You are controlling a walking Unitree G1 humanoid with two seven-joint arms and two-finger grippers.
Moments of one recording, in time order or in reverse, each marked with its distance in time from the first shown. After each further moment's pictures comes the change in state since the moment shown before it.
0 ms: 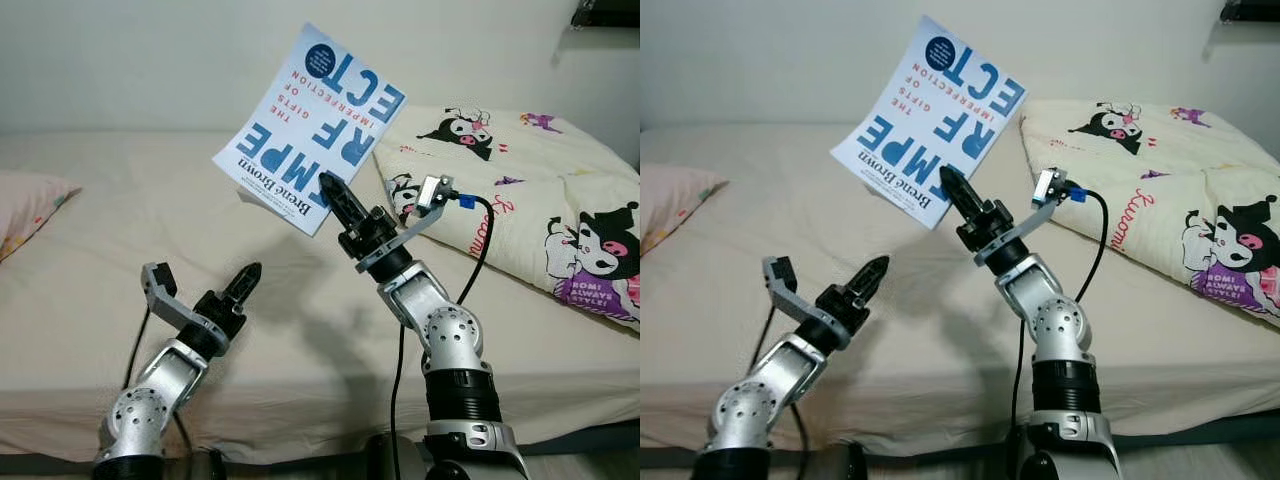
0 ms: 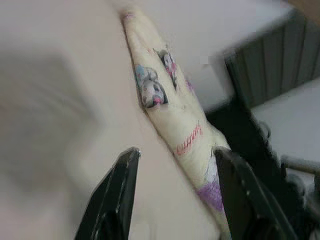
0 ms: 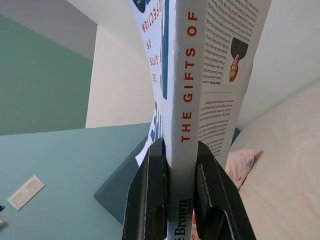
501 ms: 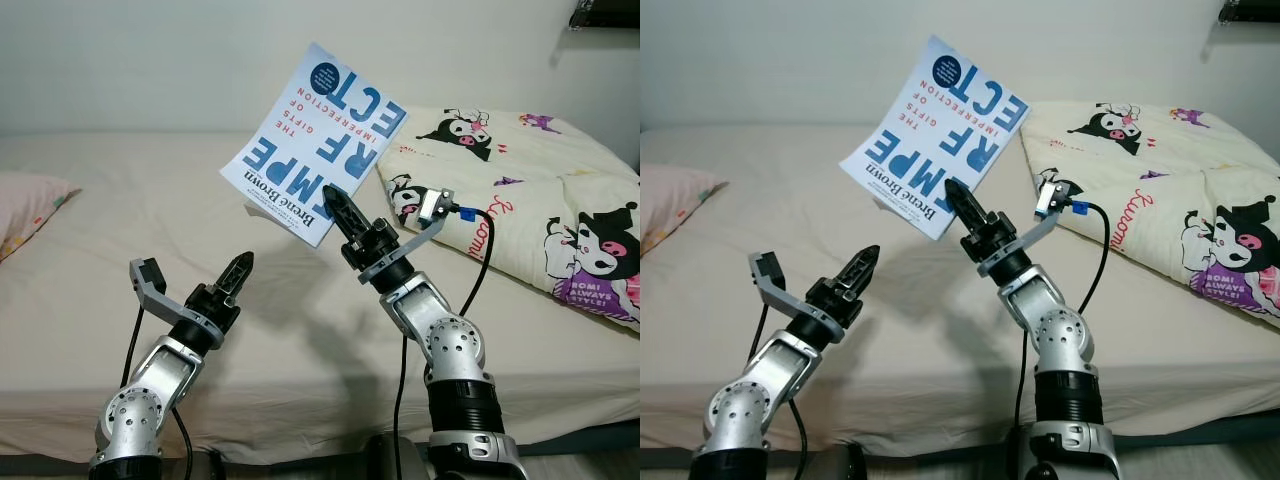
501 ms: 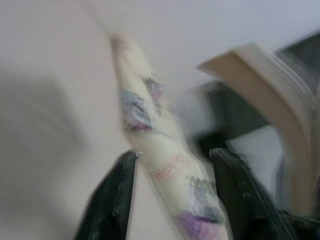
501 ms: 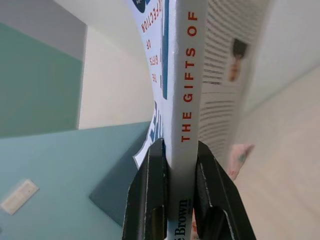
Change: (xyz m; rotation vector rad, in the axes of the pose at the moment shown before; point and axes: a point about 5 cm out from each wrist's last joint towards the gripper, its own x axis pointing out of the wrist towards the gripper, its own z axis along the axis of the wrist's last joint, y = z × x) left arm 0.000 0.005 0.011 -0.017 -0.119 0.100; right arm -0.017 -0.012 -0.006 -0.042 0.009 -0.084
